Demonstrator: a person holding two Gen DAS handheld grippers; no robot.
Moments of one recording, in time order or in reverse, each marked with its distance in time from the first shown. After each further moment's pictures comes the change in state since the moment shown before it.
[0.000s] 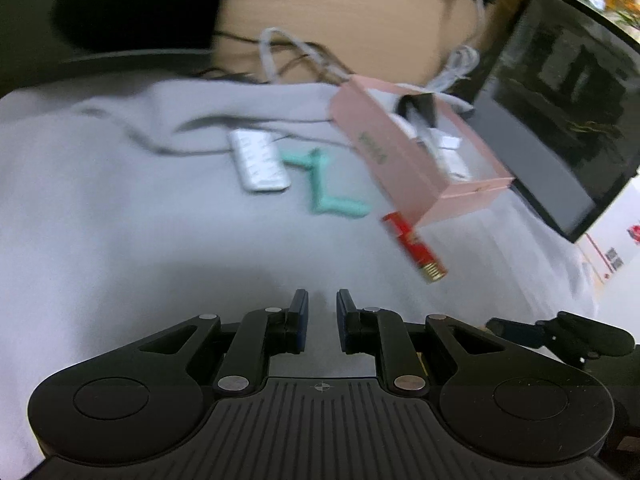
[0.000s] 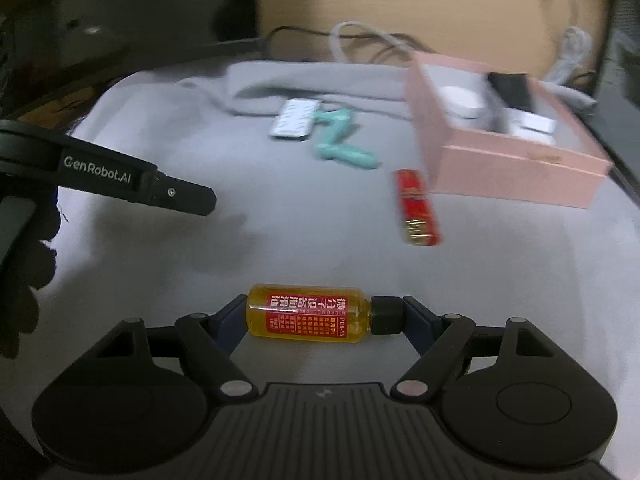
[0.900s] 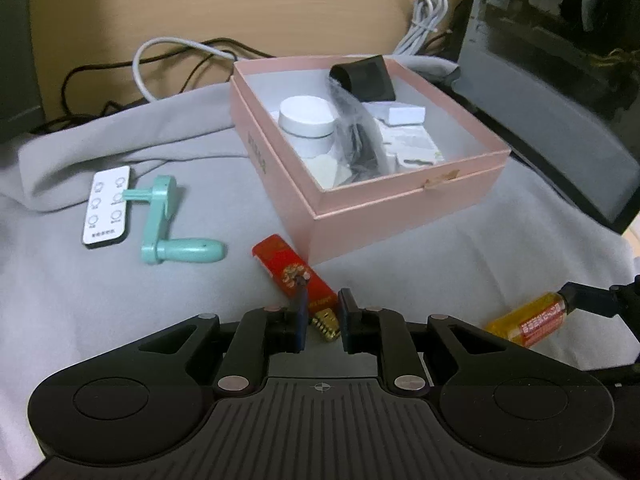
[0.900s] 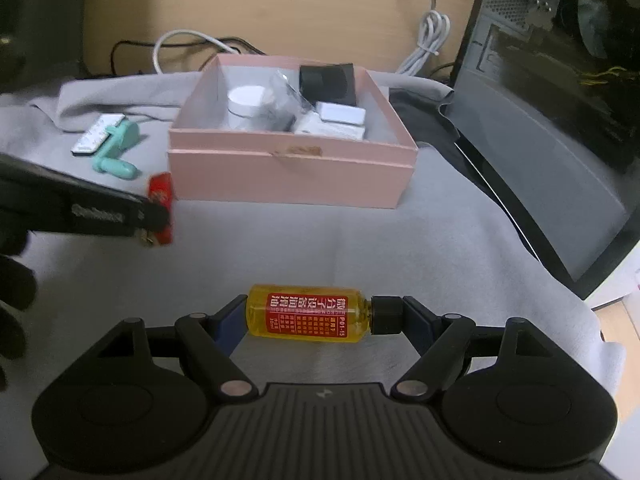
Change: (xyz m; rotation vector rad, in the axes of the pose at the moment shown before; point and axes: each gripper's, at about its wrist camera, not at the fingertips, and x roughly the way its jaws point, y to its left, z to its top) left arm 0.108 -0.137 0.016 0.112 0.007 0.218; right arm -0.001 -0.151 -0.001 0.008 -0.017 -0.256
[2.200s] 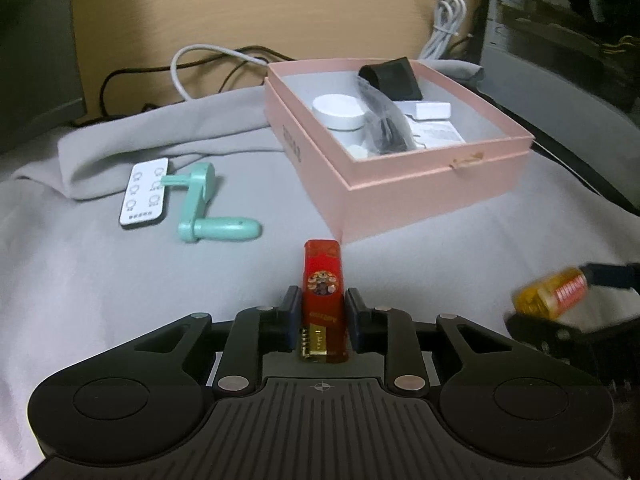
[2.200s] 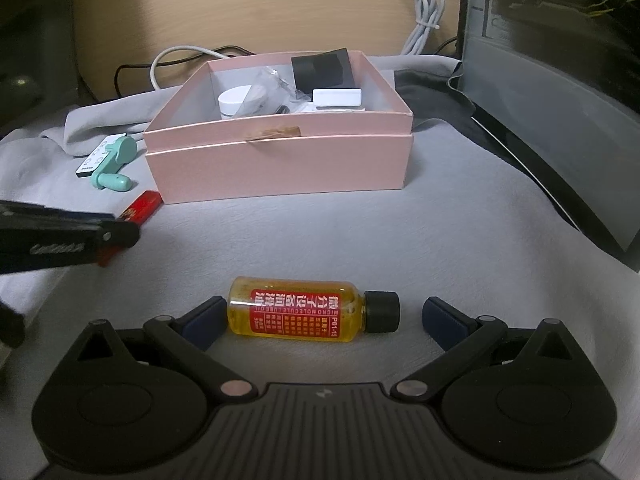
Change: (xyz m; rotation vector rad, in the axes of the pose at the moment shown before) left arm -0.010 0.006 -0.027 0.009 -0.064 0.091; right arm 0.029 -0.036 -0.016 0.096 -0.045 0.165
